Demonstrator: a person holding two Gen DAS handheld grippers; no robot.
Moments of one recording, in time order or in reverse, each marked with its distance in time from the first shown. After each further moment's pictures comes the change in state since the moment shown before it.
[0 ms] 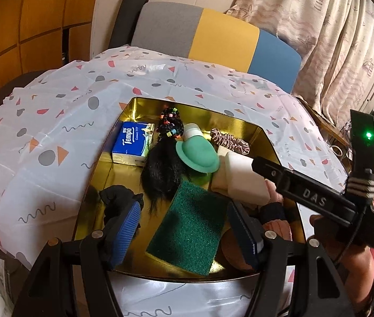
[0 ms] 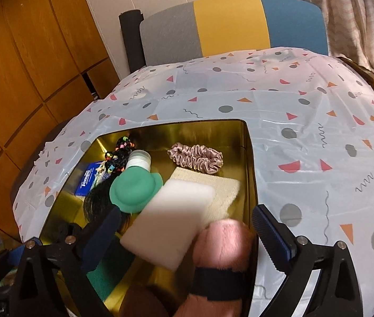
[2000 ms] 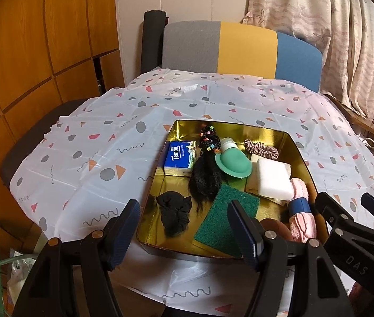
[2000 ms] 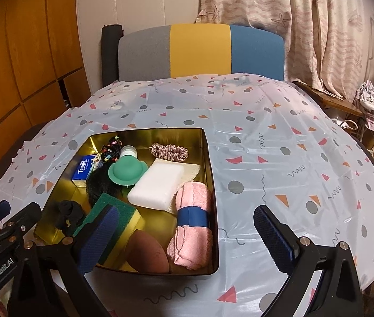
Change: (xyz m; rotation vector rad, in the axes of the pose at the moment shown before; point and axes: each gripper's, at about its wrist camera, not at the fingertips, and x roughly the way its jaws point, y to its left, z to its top) left arm -0.057 -0.009 -0.003 0.086 -0.080 0.272; right arm -0.099 0.040 -0.046 -0.028 -0.101 -0.267
